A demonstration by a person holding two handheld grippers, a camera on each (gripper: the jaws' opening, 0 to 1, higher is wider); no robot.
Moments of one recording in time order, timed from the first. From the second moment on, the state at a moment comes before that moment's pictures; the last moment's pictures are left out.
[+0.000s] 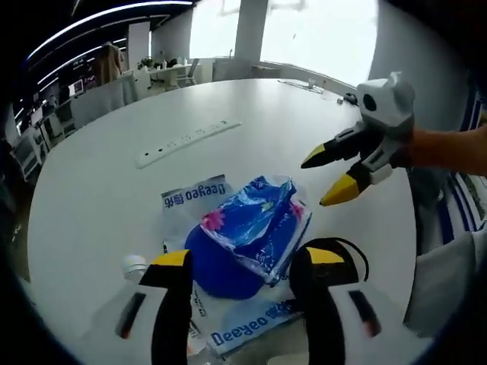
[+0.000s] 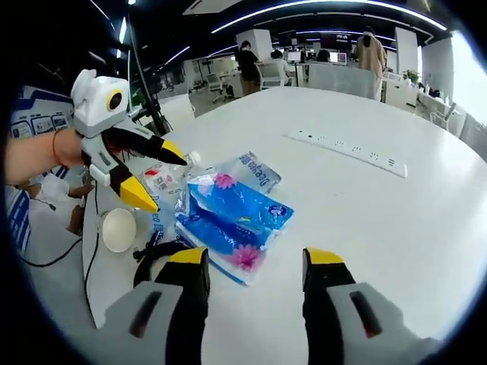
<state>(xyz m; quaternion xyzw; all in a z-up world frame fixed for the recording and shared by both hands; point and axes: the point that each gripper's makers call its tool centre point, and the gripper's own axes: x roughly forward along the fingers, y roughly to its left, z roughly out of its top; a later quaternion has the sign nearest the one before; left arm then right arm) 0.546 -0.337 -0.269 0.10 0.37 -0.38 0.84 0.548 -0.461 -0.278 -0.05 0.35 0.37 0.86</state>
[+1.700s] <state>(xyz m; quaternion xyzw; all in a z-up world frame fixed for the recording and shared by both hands) 0.544 -0.343 -0.297 0.09 0.43 -0.35 0.83 0.556 -0.457 -0.301 -0.02 0.37 0.33 0.87</state>
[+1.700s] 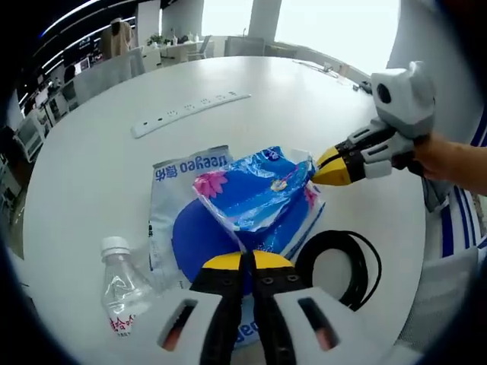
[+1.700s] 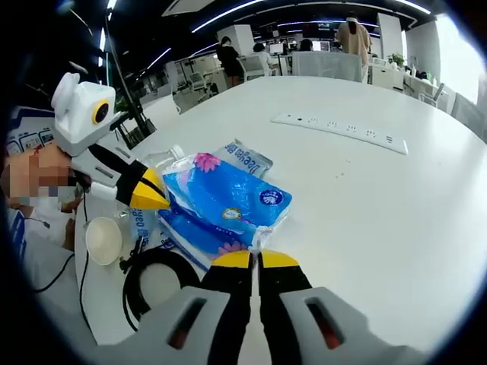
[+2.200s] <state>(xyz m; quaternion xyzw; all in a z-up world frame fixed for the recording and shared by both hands) 0.551 -0.366 -0.270 0.07 0.40 -0.36 0.84 0.563 -0.481 -0.274 -0.02 0.35 0.31 0.88</state>
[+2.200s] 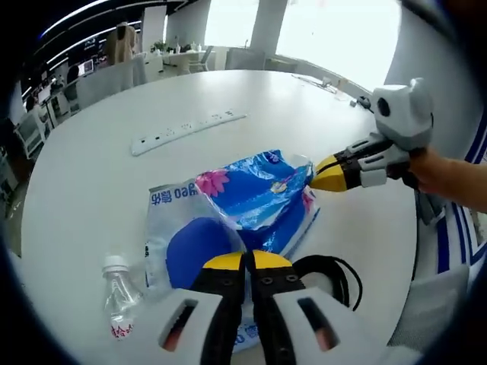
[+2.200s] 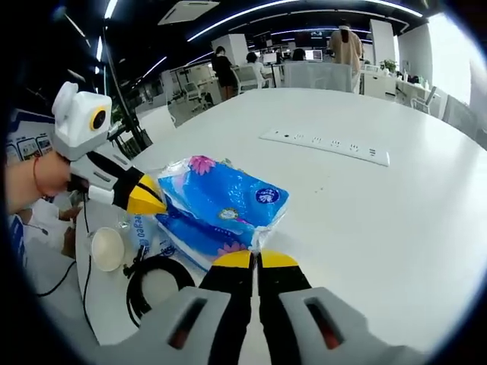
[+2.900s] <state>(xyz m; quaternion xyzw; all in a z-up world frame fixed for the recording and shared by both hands) 0.548 -0.433 -0.237 0.06 0.36 -0.38 0.85 0.558 -0.546 -0.240 -0.02 0.33 0.27 0.90</state>
